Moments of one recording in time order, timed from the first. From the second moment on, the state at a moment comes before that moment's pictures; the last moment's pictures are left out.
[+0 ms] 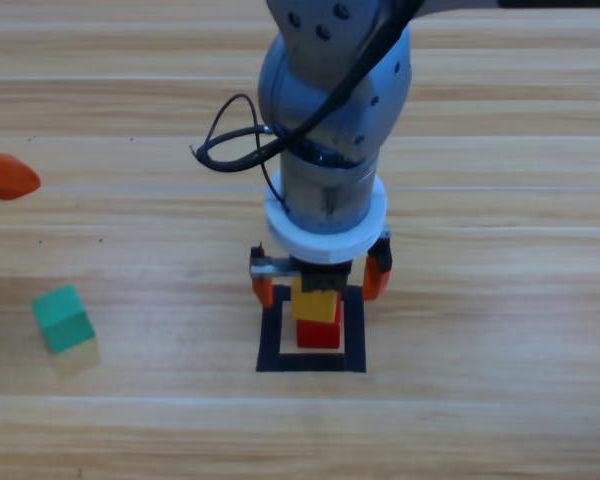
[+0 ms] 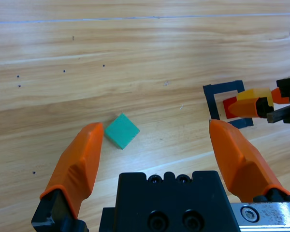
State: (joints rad) arm 0 -0.37 1.14 -0.76 0.37 -0.04 -0.37; arm 1 1.04 2.43 -2.16 1.20 -0.09 0.94
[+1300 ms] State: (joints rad) arm 0 -0.42 1.79 -1.21 0.84 0.09 -1.12; arm 1 0.84 1.25 -0.77 0.34 0.13 0.33
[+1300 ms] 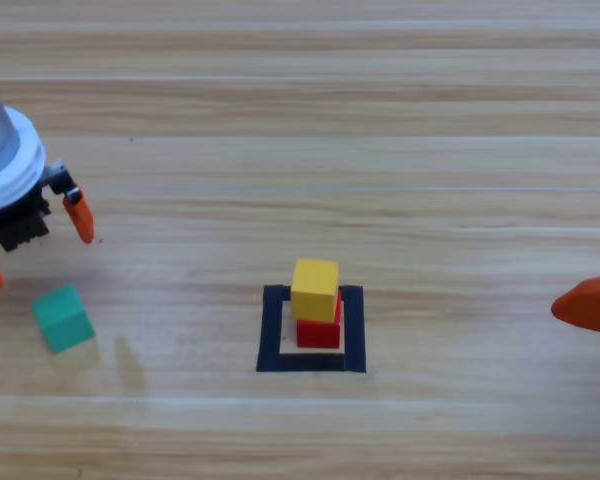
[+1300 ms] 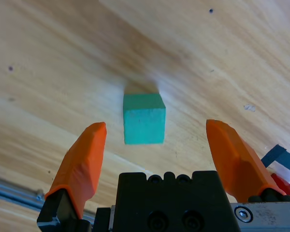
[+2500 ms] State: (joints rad) arm 0 -0.45 1.91 -1.04 0.64 0.05 -1.14; arm 1 0.81 1.22 -0.72 0.29 0.11 0.25
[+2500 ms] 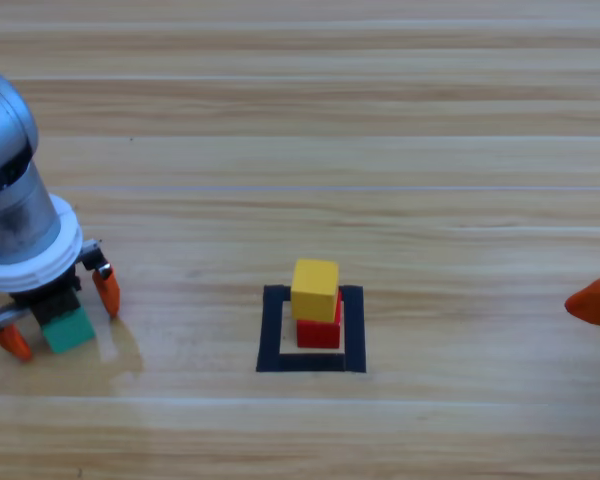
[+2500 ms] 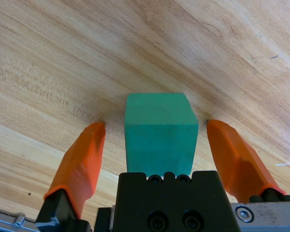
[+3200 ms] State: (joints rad) arm 0 -0.44 1.95 -1.12 0.64 0.05 -0.91; arm 1 0.81 1.22 -0.72 0.29 0.11 0.25
